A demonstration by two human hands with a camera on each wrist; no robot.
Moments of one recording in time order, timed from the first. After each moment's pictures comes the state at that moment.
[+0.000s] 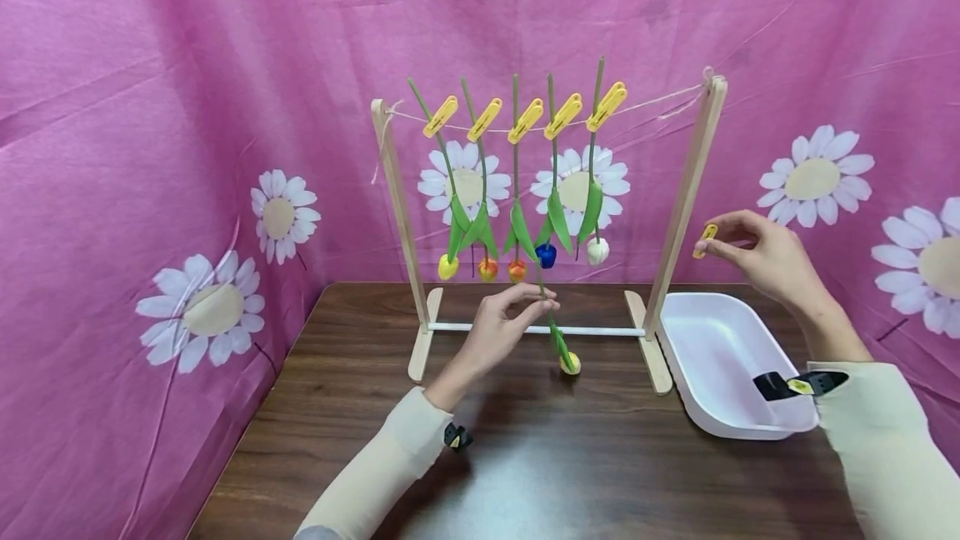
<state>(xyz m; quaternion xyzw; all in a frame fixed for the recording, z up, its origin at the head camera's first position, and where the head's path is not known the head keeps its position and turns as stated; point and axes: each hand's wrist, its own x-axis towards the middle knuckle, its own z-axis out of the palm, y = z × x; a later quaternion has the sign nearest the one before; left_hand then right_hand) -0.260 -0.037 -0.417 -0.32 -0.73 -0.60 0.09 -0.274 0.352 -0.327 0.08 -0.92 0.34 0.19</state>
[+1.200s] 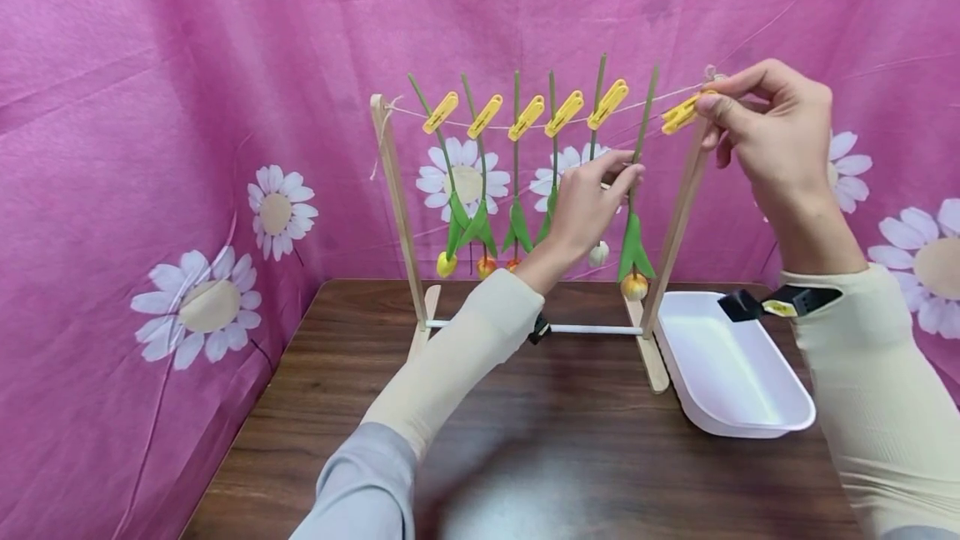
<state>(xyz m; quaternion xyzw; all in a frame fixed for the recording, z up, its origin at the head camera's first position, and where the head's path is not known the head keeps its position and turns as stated) -0.317 0.077 -0.268 -0.32 -0.76 -0.50 0.24 -0.277 0.254 -0.183 0.20 -0.59 0.72 0.31</state>
